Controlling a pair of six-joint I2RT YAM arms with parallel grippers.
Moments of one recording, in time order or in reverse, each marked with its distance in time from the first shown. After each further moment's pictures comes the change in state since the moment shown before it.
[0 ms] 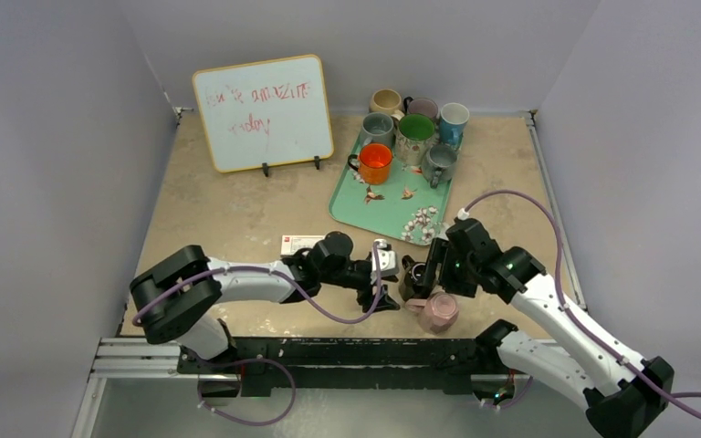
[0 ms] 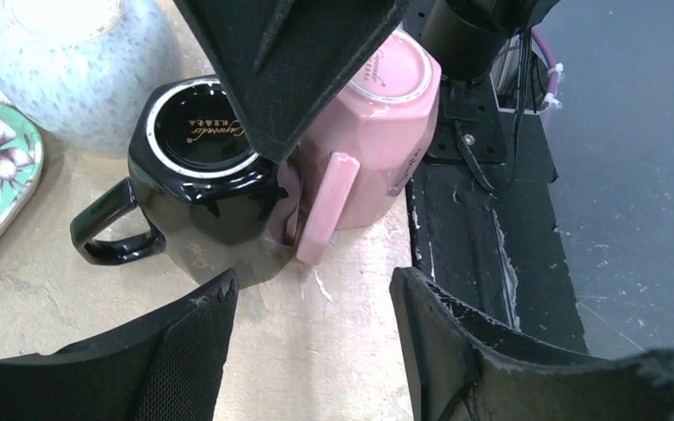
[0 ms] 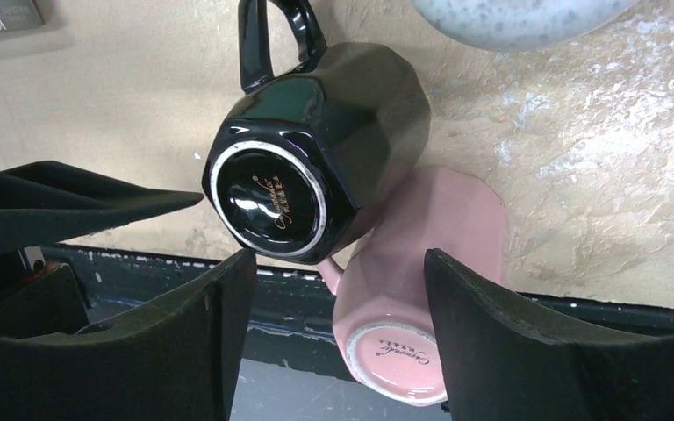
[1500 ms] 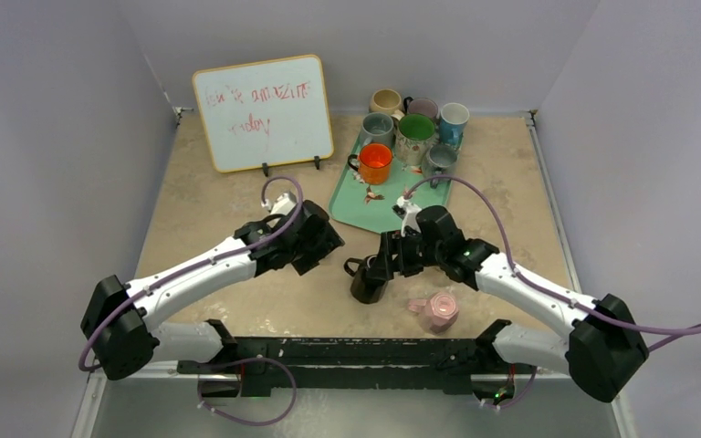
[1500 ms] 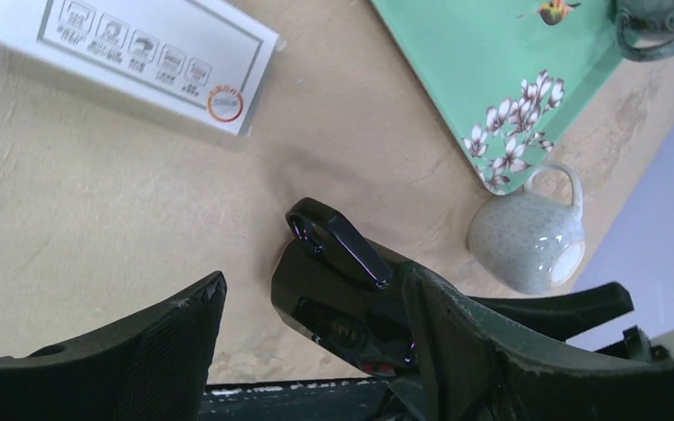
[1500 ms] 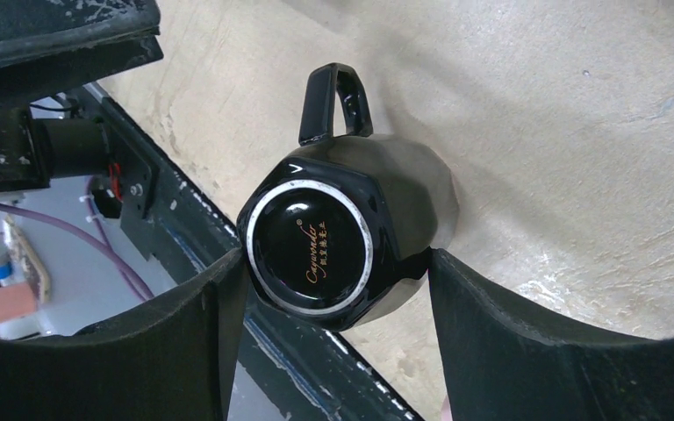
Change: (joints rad) left arm 0.183 -0.276 0.286 -1.137 -0.834 -1.395; right arm 0.048 0.296 -0.097 0.696 -0.411 -0.292
